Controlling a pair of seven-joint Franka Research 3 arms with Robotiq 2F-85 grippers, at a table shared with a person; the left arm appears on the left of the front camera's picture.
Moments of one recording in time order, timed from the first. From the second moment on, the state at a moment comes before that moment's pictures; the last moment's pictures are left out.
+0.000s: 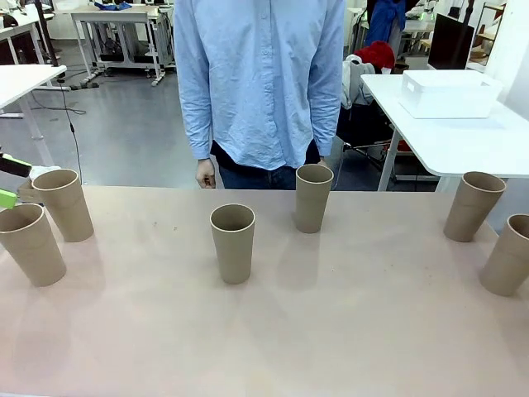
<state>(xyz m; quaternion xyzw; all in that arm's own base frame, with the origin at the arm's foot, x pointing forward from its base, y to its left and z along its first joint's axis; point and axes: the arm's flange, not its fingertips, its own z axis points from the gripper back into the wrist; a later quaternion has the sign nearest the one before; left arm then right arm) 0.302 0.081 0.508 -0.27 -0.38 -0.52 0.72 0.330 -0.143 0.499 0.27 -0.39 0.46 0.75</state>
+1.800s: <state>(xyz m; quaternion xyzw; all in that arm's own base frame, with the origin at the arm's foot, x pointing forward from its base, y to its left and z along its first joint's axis) 0.330 0.132 0.538 -0.30 -0.38 -0.54 0.69 0.375 -0.186 0.521 0.35 -0.40 0.47 0.71</state>
